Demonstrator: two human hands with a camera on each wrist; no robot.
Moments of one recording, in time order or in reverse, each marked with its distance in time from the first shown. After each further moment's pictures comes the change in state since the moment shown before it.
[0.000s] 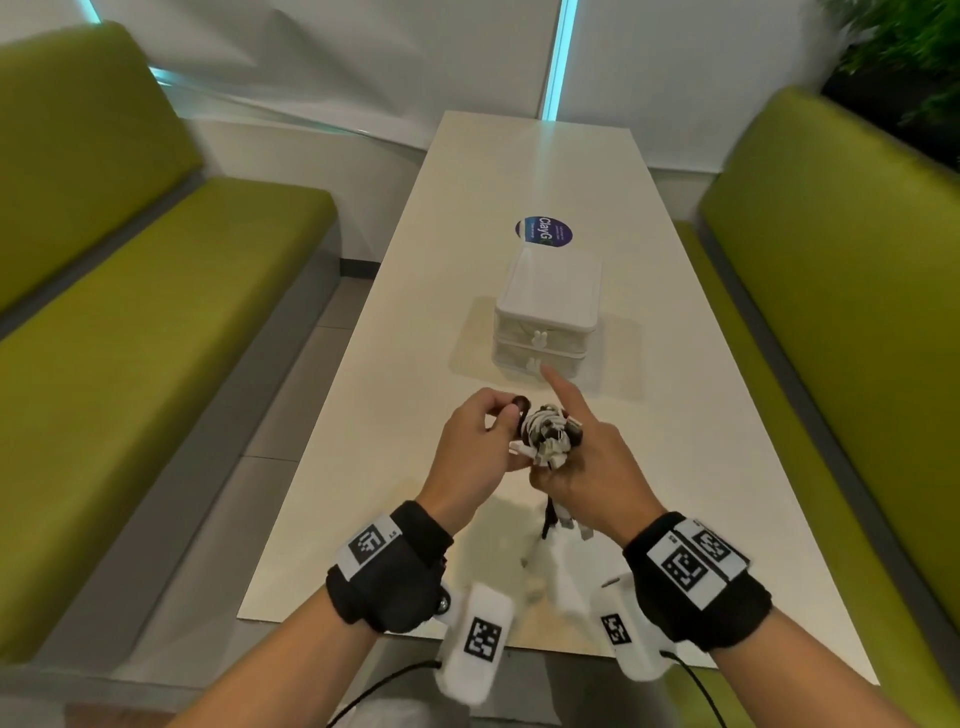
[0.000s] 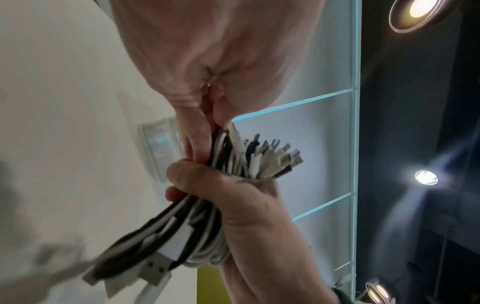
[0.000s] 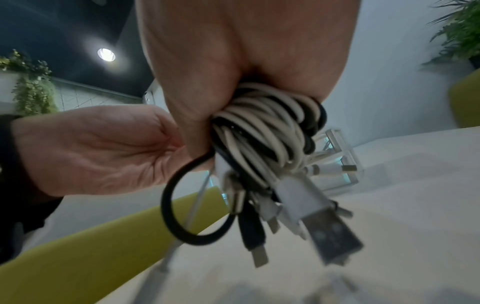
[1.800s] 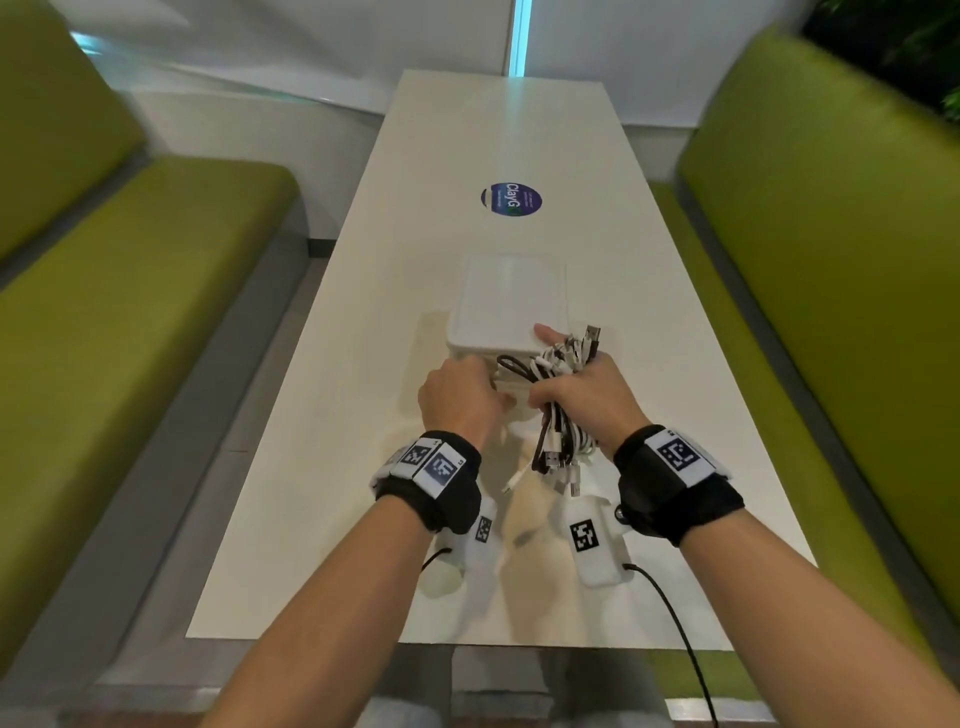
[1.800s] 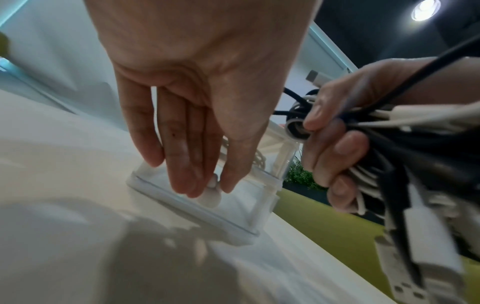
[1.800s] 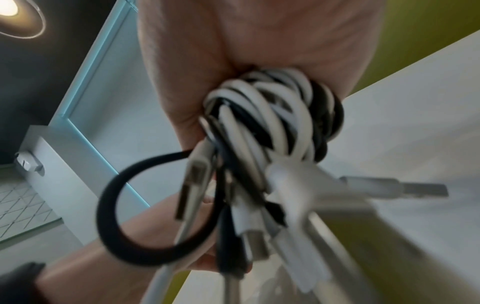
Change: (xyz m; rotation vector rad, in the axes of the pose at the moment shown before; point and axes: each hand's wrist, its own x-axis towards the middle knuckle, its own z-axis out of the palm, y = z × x) left_hand 0.091 -0.033 0.035 1.172 0.110 0.040; right_hand 0.058 0.033 -0.034 0.452 0.059 0.351
